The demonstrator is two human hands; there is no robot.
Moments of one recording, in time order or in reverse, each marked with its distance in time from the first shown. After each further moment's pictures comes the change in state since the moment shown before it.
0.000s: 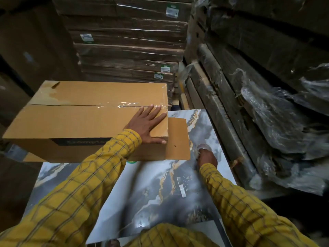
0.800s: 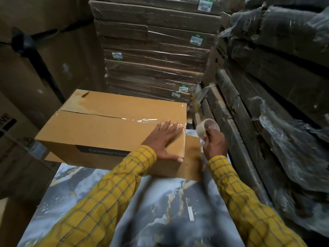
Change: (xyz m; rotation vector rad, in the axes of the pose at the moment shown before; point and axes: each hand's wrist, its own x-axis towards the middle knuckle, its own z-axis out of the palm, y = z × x) left_hand -0.009 0.003 -0.002 -0.333 0.122 -0.040; right_hand 0.015 -0.115 -0.115 0.233 0.529 -0.439
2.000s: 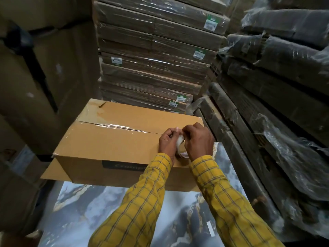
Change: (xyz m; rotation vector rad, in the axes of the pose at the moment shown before) left_hand -0.004 -0.047 -0.020 -1.860 0.713 -0.469; right_hand -0.003 -0.241 0.014 -0.224 0.102 -0.216
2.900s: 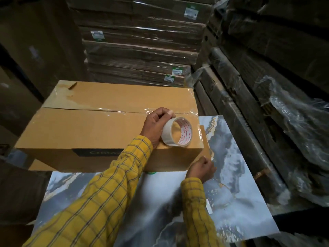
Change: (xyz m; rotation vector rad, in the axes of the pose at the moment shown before) left_hand -0.004 -0.004 0.004 0.359 -0.238 0.017; right_hand -0.147 0.088 0.100 0.538 0.164 1.422
